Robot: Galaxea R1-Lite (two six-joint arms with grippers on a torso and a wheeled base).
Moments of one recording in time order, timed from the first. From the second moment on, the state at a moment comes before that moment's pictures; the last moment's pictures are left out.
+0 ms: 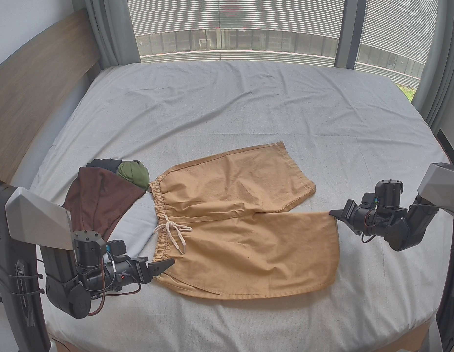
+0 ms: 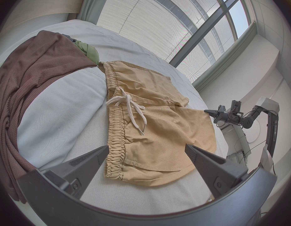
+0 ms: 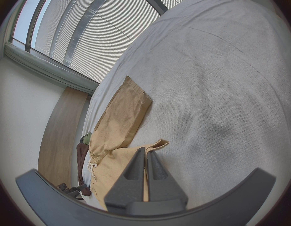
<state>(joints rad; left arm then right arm) -0.18 2.32 -0.28 -1.55 -0.42 -0.32 0.05 2.28 -0.82 -0.96 0.42 0.66</state>
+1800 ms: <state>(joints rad) -0.15 2.47 -0.31 -1.54 -0.42 -0.33 0.24 2.11 -0.51 -1.20 0.33 0.60</state>
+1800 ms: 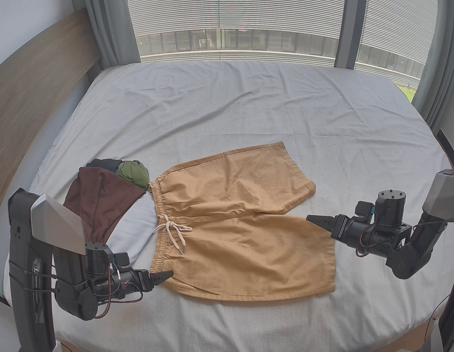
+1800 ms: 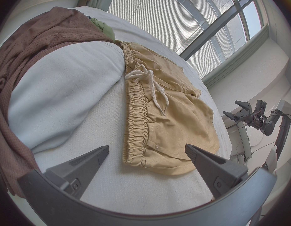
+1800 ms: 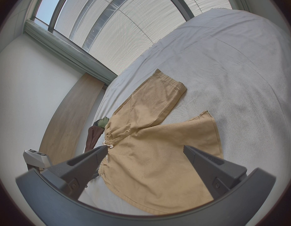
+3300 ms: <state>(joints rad) -0.16 2.48 -0.34 -1.55 -0.42 -0.35 0.22 2.34 -0.24 -1.29 0.24 0.39</state>
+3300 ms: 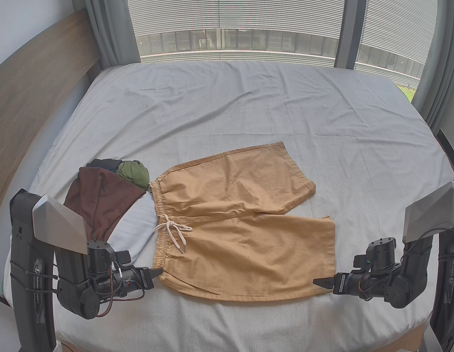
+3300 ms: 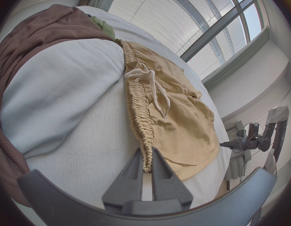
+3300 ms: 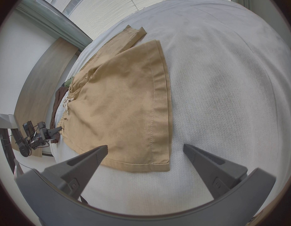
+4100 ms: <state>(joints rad) -0.16 2.48 -0.34 -1.55 -0.42 -0.35 0.23 2.38 -0.24 -1.33 0.23 0.52</state>
